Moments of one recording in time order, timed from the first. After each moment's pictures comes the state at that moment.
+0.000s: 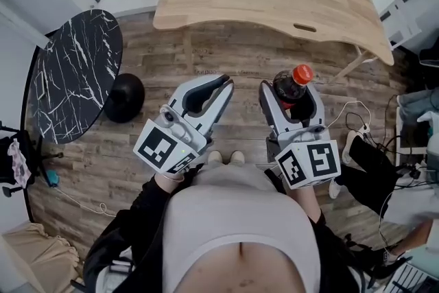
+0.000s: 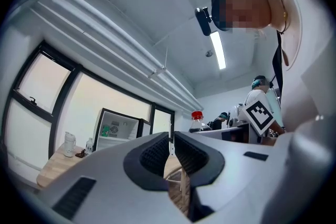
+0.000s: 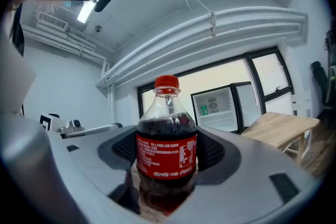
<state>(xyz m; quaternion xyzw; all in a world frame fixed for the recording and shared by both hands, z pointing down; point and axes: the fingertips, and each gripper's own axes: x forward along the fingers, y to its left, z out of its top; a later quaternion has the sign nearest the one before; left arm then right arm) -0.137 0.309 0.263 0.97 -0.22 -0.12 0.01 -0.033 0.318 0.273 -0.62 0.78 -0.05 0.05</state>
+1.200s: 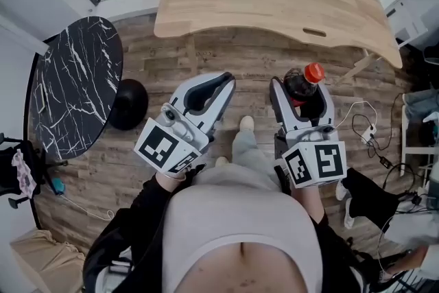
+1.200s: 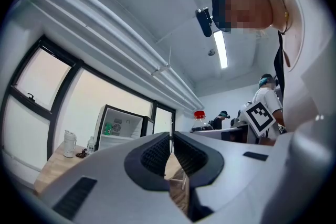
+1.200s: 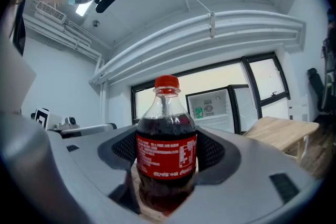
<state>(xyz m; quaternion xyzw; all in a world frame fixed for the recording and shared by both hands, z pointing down) -0.142 0.239 0.278 0.97 -0.21 -0.11 0.02 -0.025 0.255 0.284 -0.65 0.76 -0.04 0.05</state>
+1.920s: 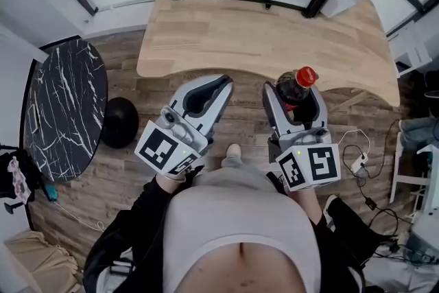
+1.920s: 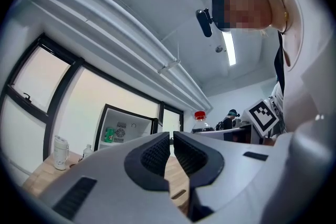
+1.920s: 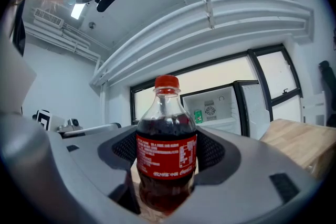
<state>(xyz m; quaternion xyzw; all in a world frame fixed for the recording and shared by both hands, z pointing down) -0.045 0.095 0.264 0.96 -0.24 -0.12 0.01 0.064 0.106 0.271 -0.62 0.78 -0.04 0.05</state>
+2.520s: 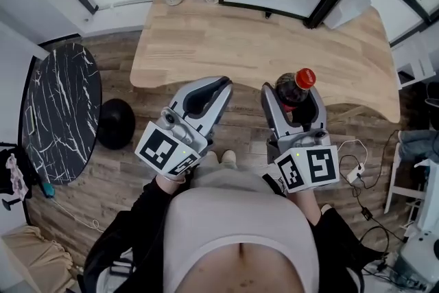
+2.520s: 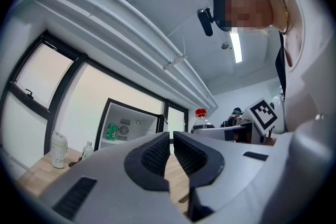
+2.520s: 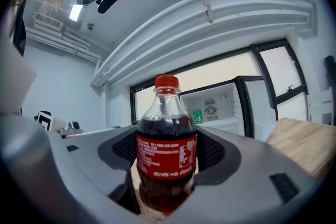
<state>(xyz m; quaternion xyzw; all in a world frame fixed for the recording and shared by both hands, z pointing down) -0.012 0.043 0.275 0.96 -0.26 -0.12 0.02 0.095 0.050 0.276 -0.61 0.79 -0.04 0.05</state>
